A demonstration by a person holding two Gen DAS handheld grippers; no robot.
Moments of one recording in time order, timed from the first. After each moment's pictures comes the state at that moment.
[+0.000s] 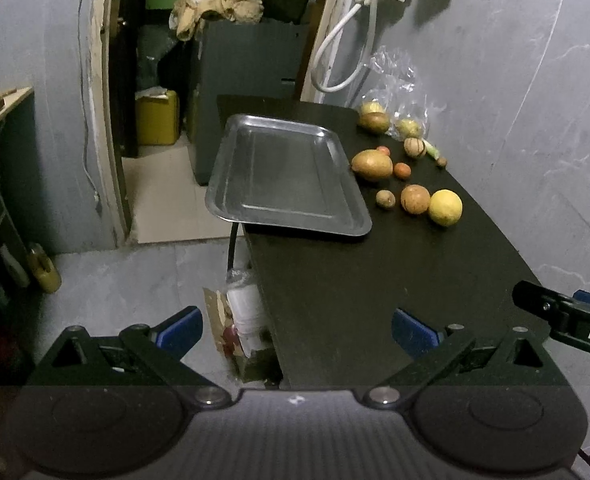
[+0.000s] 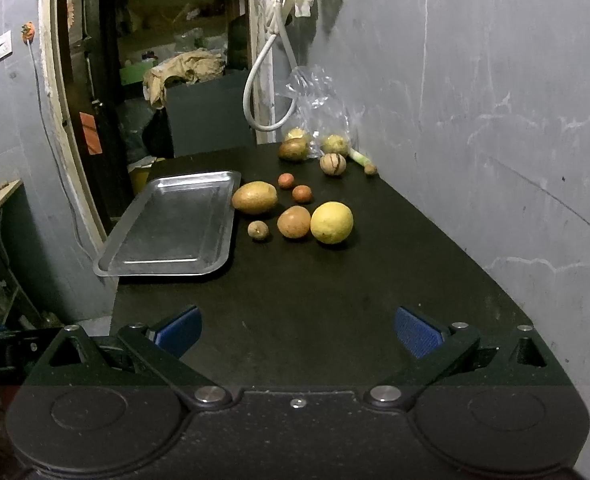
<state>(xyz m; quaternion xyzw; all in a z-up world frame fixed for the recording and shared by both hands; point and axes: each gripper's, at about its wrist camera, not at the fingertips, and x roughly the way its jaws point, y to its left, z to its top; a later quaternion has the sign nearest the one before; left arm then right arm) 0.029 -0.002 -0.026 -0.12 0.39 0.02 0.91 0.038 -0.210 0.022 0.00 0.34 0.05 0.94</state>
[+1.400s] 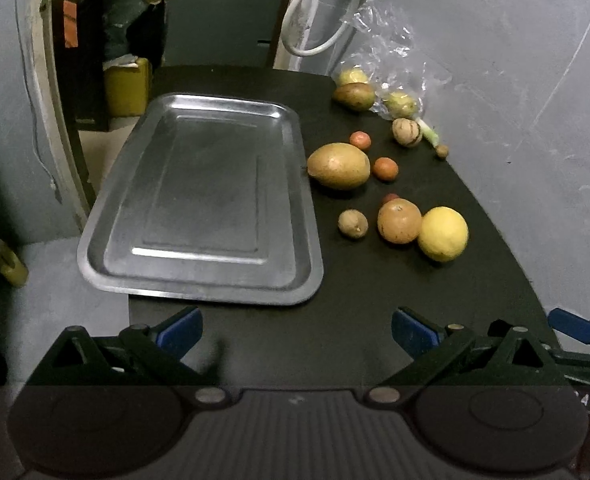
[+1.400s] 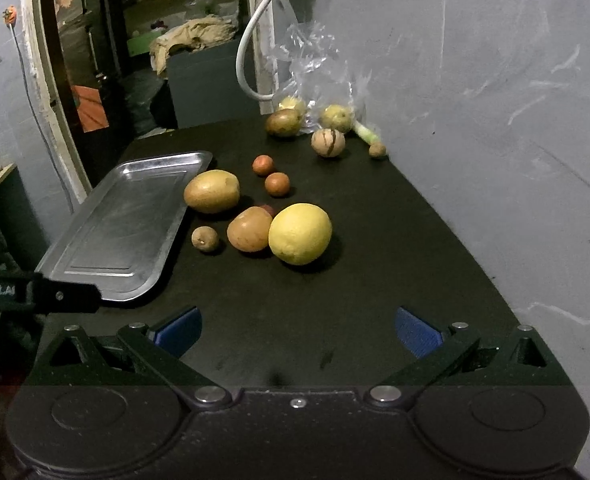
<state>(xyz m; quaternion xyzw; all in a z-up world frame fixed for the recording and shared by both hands) 0.190 -0.060 -0.052 -0.12 0.45 0.01 0.89 0.173 -0.264 -0.025 0.00 0.39 0.10 0.91</state>
